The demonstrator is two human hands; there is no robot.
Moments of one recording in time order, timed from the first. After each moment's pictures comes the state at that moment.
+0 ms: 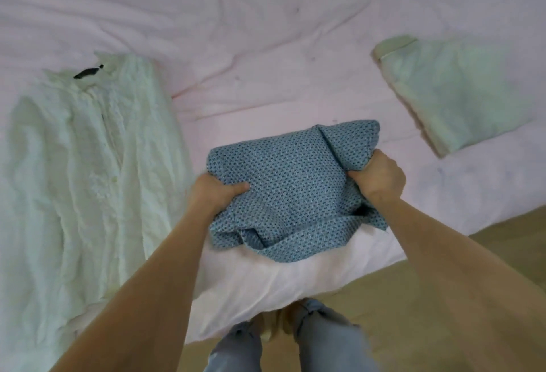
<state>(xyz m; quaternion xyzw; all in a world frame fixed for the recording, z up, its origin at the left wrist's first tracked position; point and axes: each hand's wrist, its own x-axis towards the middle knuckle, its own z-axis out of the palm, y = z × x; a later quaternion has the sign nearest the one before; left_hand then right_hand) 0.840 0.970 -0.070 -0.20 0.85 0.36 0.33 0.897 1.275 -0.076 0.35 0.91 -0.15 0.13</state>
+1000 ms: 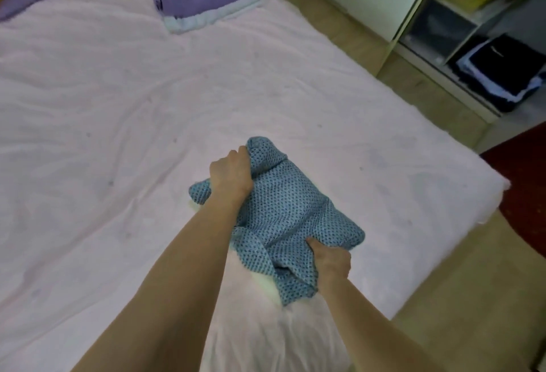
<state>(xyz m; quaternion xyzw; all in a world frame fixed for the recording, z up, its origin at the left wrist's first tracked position) 0.640 1.550 0.041 0.27 0.95 -0.04 0.17 0.851 1.619 -0.042 0.72 0.48 -0.51 0.00</state>
